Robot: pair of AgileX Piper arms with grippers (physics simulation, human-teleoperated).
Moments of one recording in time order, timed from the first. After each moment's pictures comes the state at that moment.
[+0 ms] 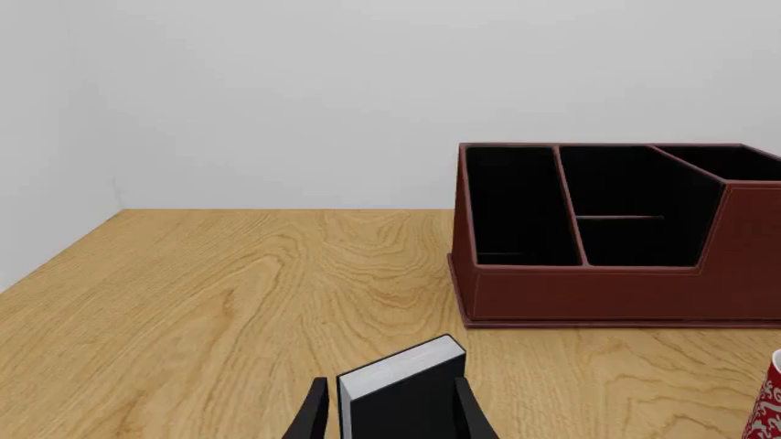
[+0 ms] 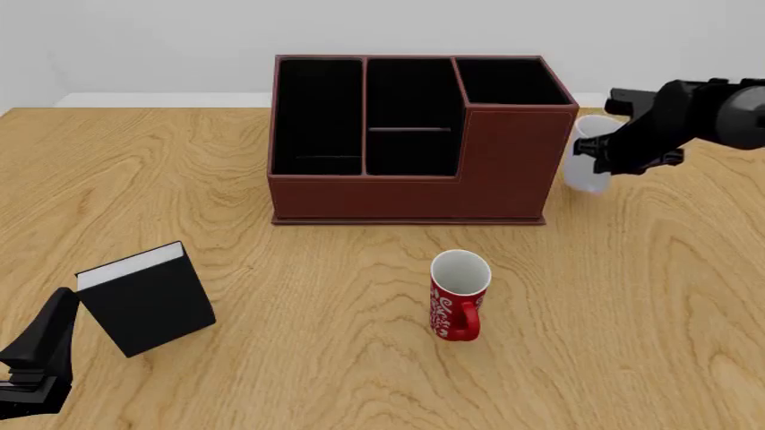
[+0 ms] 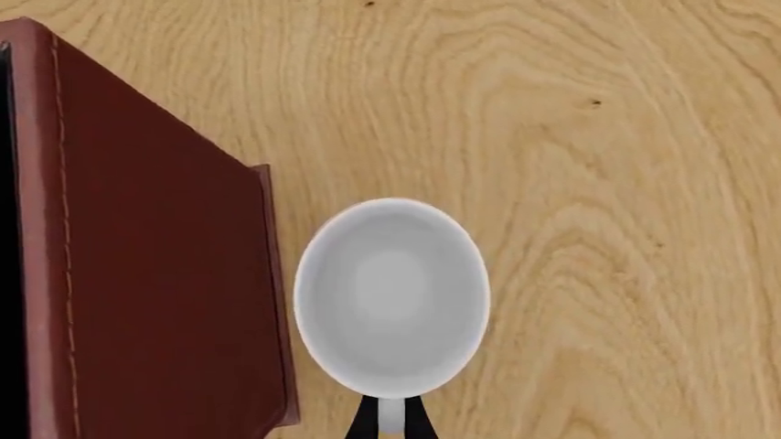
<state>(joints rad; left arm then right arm) 0.00 0.00 0.00 0.00 0.00 -0.12 2.03 -1.57 0.54 0.05</state>
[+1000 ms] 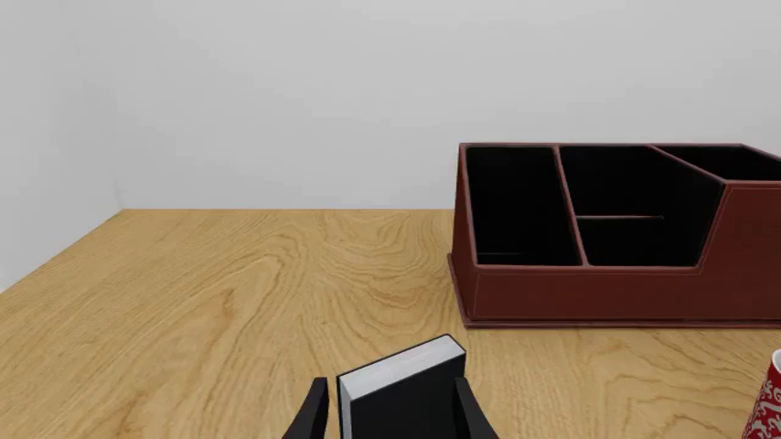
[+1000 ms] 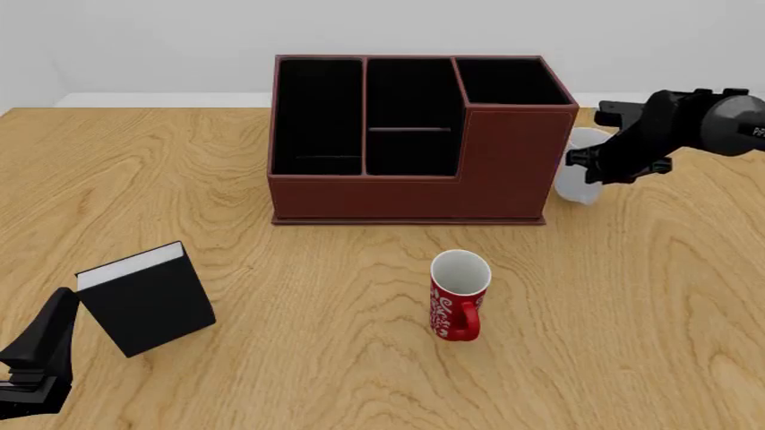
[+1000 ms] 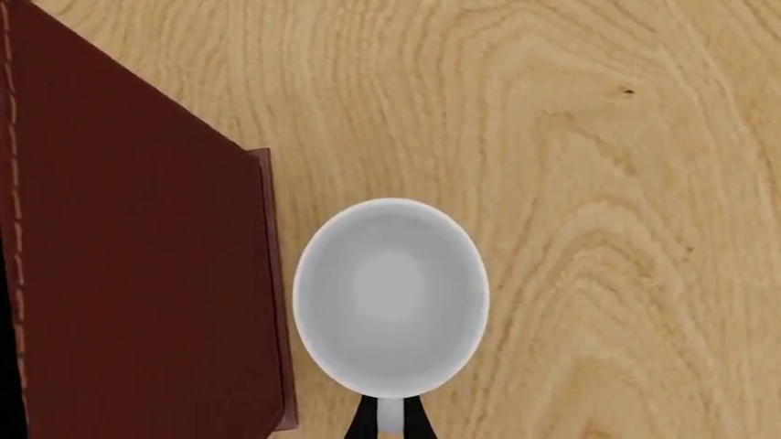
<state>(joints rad) 0.00 0.00 0.00 0.00 0.00 -0.11 2.08 -1.58 0.54 0.01</state>
